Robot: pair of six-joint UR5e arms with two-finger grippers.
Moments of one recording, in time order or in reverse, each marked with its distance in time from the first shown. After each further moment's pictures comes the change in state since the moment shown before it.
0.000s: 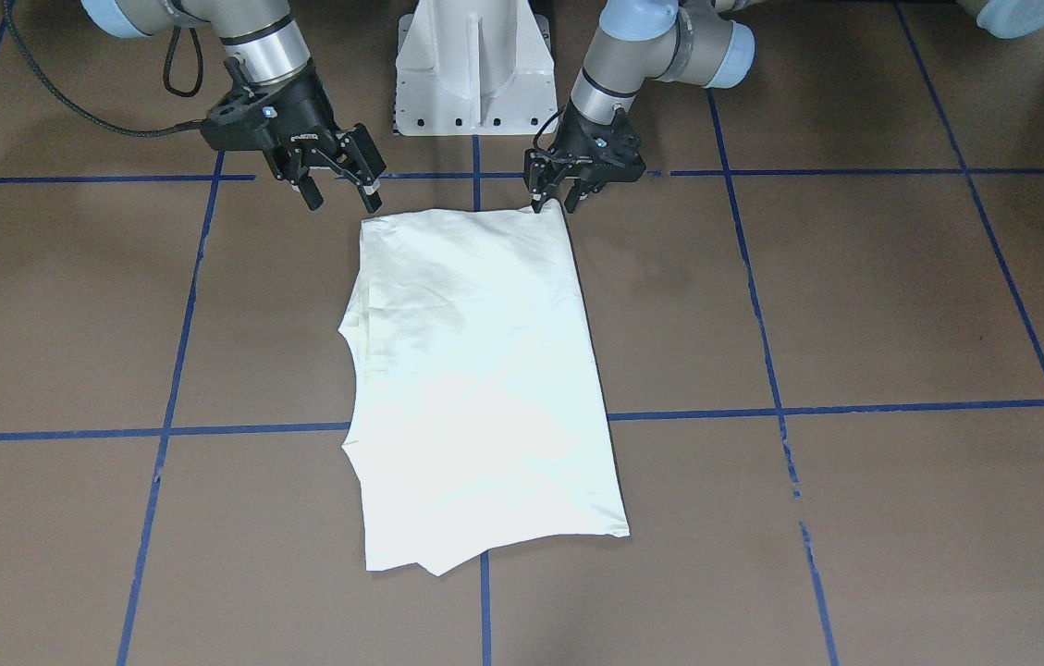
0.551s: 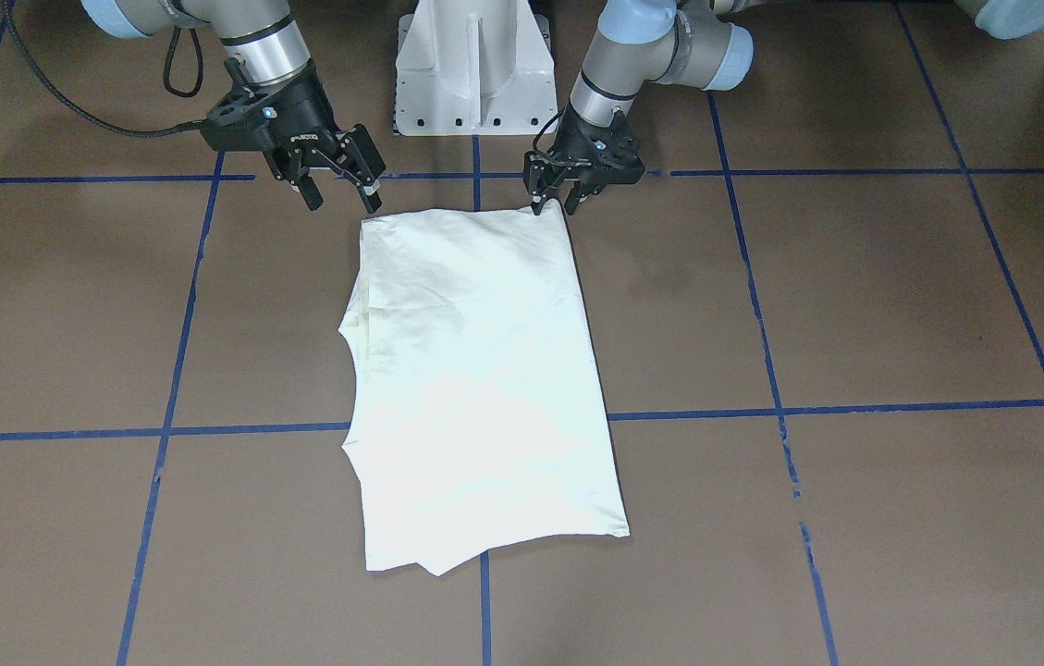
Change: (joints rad) left arm 0.000 -0.002 0.006 -0.002 0.000 0.000; right arm 0.000 0.000 -0.003 0.000 0.000 0.000
